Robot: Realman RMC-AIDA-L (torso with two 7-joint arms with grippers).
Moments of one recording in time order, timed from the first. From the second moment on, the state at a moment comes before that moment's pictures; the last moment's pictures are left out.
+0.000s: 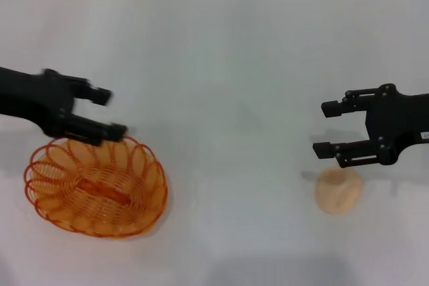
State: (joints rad) left arm -0.54 -1.98 0.80 1.12 2.19 1.88 -1.84; right arm 0.31 2.01 -1.22 -1.29 -1.83 -1.54 1.72
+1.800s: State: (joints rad) left arm -0.63 -2.00 0.72 1.11 2.82 1.81 -2.41; right arm 0.31 2.01 -1.22 -1.29 -1.79 -1.53 1.72
